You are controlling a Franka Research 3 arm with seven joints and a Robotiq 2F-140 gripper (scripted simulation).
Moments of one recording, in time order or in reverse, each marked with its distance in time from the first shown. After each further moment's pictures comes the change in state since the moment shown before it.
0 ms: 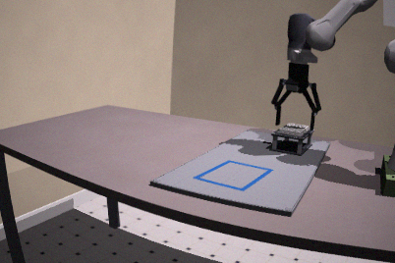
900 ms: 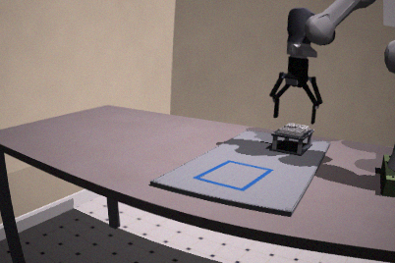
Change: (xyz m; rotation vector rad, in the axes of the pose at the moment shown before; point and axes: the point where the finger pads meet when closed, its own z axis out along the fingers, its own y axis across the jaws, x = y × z) arm 0.000 0.004 -0.020 -0.011 -0.006 0.005
